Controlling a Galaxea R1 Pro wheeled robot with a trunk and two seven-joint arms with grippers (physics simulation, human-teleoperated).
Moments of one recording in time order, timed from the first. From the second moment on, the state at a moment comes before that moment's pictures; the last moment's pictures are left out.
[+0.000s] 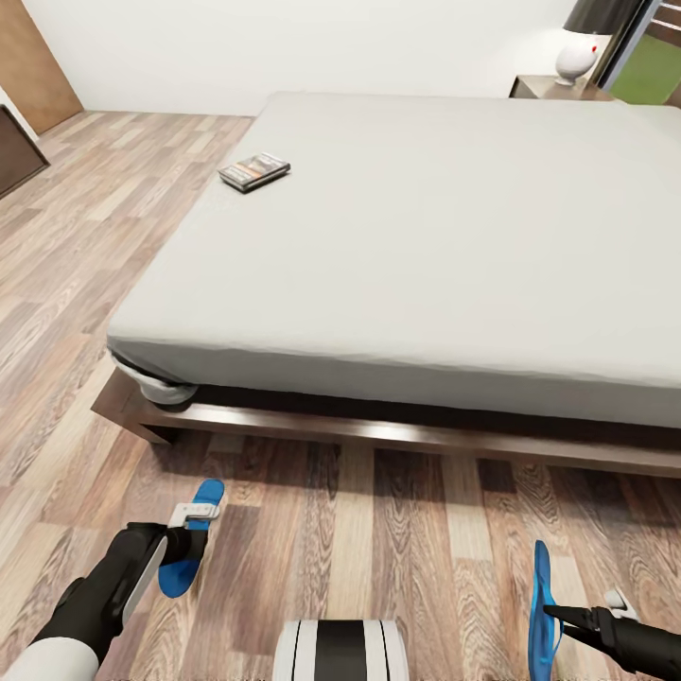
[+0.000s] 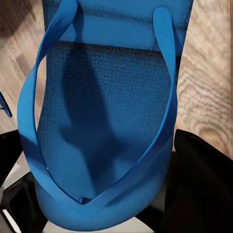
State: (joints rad) left arm -0.49 0.17 0.00 -0.91 0.01 0.74 -0.15; right arm -0.44 -0.56 -0.15 -0.35 -0.21 0.60 1.28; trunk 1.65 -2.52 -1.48
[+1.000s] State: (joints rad) left arm -0.49 0.18 0.05 -0.93 0.02 0.73 -0.15; right arm -0.44 -0.56 -0.15 -0.35 -0.21 0.60 1.28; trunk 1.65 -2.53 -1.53
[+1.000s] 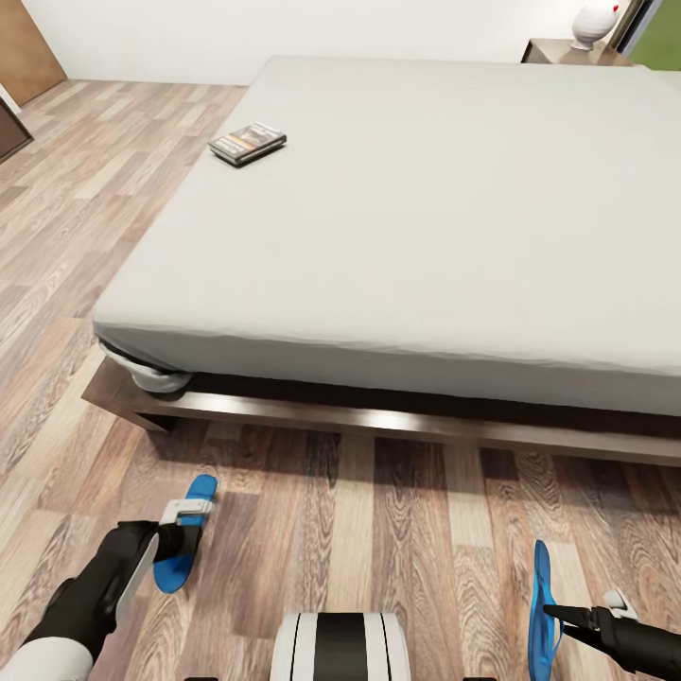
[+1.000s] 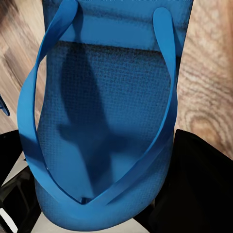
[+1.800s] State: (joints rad) left arm -0.49 0.17 0.13 -0.93 0.03 0.72 -0.15; right arm -0.44 -0.56 -0.15 -0.35 -0.21 0.60 1.28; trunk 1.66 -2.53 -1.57
